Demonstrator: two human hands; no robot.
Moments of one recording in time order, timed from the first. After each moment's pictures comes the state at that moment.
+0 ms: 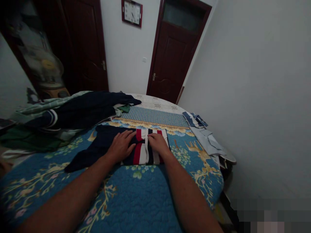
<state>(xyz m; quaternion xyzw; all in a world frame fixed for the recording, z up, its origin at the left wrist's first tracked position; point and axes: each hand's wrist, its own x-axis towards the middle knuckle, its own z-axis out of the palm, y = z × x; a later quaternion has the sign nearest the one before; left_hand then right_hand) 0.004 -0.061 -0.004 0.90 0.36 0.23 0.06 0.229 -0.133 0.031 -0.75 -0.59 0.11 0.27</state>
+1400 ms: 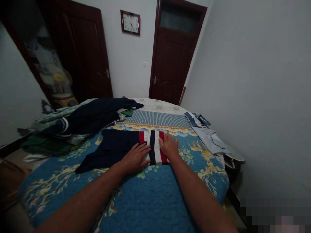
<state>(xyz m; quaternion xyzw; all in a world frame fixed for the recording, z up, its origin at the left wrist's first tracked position) 0.027 -0.101 -0.007 0.97 0.21 0.11 0.11 0.275 -0.144 -0.028 -0.82 -0.54 -0.07 0.15</state>
